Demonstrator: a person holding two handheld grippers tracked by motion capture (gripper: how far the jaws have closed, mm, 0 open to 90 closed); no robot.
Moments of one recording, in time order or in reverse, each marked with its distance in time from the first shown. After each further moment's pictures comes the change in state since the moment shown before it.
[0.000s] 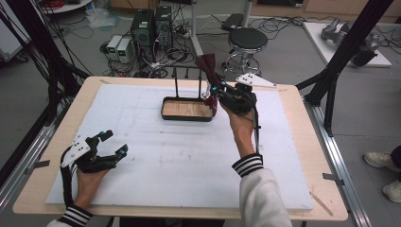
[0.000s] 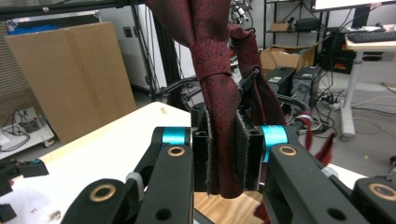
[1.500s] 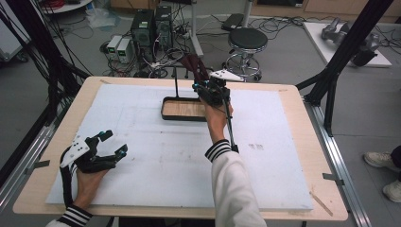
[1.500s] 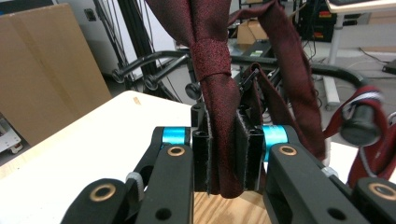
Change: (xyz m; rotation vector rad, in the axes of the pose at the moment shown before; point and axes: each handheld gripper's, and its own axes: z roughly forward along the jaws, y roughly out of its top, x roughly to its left) left arm 0.000 0.000 -0.001 -0.009 -0.003 -0.006; right arm 0.001 -0.023 0.086 0.091 -0.113 0.065
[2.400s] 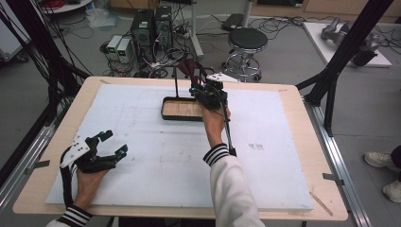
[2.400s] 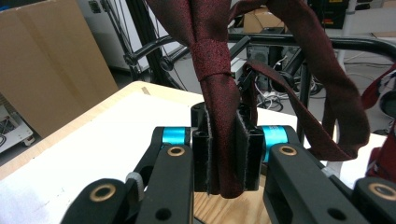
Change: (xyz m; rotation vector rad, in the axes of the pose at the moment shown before) left arm -0.001 0.000 0.000 0.001 0.000 0.005; right arm 0.009 -0.006 -0.003 0.033 0.021 0.023
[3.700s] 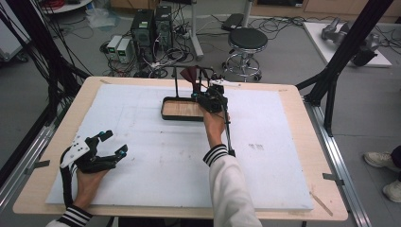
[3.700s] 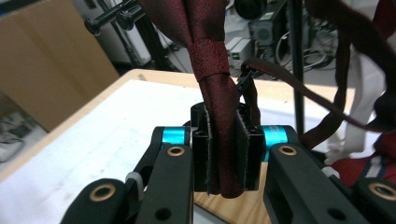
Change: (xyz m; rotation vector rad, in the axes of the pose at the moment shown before) left arm 0.000 0.000 0.000 -0.002 -0.002 0.000; right arm -0.023 -0.026 0.019 0.072 0.027 0.126
